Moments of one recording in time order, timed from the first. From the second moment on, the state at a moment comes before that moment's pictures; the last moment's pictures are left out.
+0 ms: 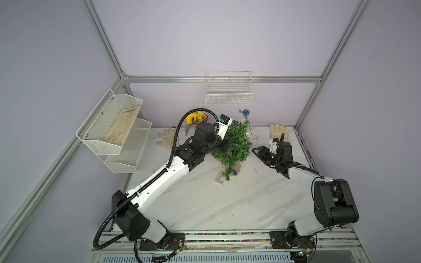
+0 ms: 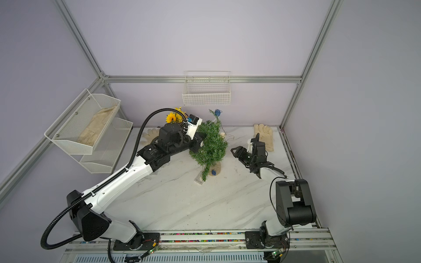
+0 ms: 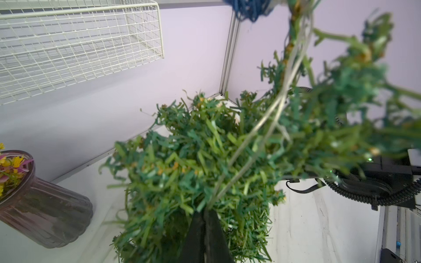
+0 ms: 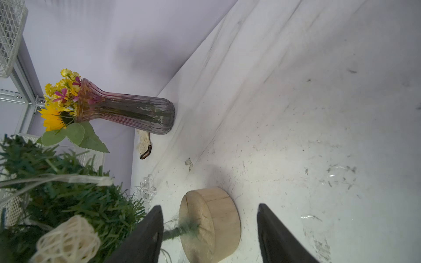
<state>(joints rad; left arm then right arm) -0.68 1.48 1.49 -0.31 0.09 -0.07 0.08 1.53 0.83 0.17 -0.47 0.78</state>
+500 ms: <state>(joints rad) -0.68 1.49 1.71 -0.34 0.10 -0.03 0.08 1.52 1.04 0.11 -0.46 0.78</state>
